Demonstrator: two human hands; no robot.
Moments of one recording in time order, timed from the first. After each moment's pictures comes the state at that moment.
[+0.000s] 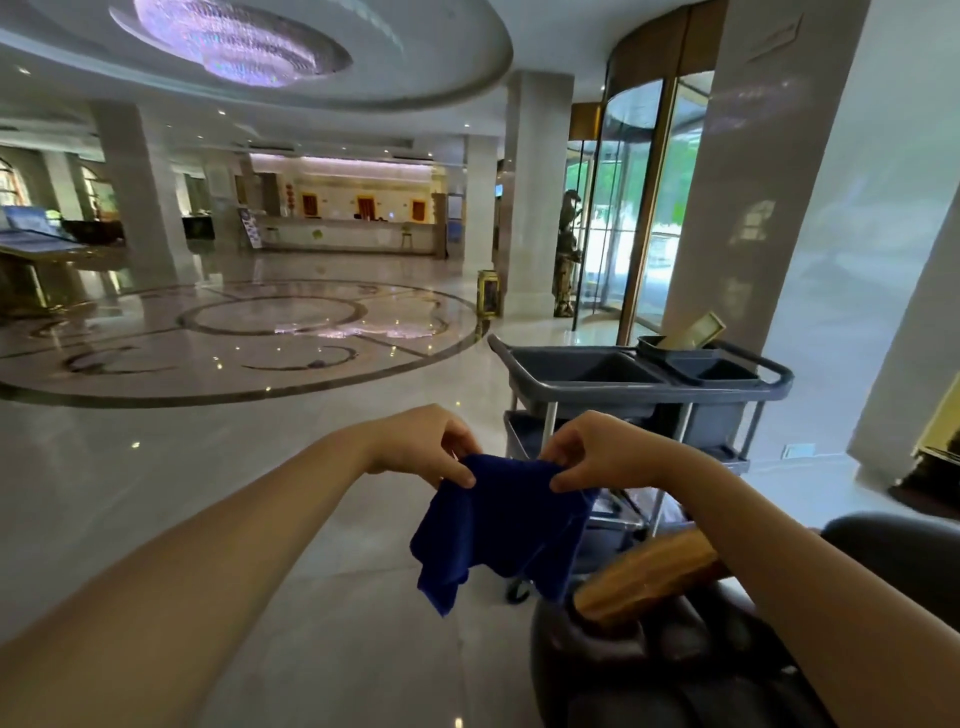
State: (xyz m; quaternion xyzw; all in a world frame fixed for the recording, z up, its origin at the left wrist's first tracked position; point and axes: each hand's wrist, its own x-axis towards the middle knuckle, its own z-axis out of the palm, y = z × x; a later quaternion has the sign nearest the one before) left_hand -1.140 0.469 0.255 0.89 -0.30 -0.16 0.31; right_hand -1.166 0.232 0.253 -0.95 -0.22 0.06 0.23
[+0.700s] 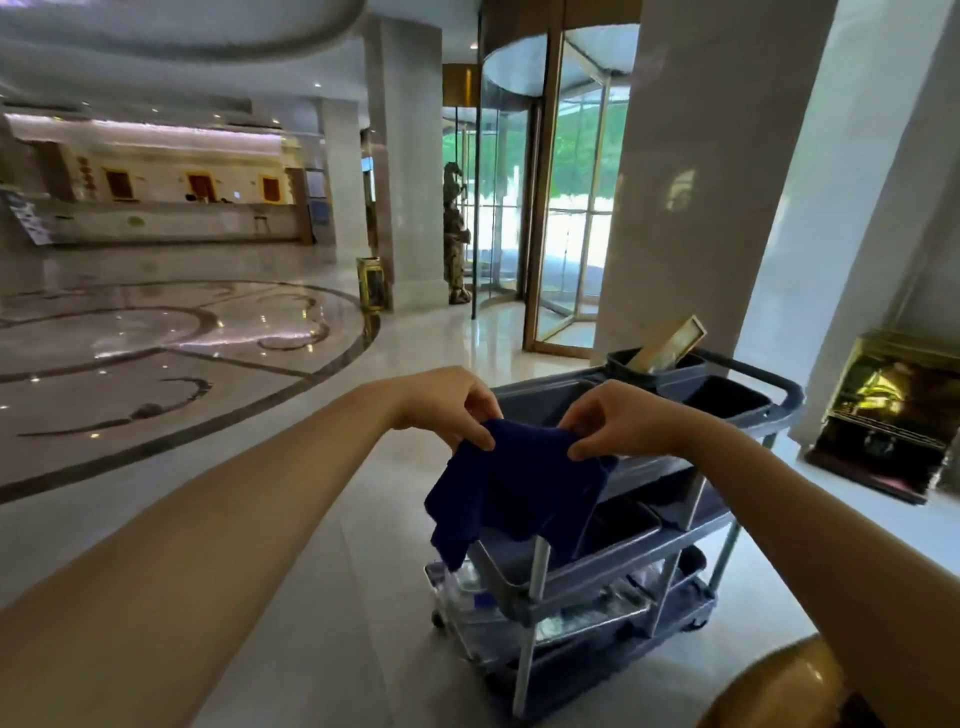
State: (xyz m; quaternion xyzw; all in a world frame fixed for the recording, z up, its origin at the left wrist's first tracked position) left_hand -0.535 0.358 0.281 0.84 -0.43 -0.20 0.25; right_hand -0.646 0.145 0.272 -0.97 -0.06 0.01 0.24
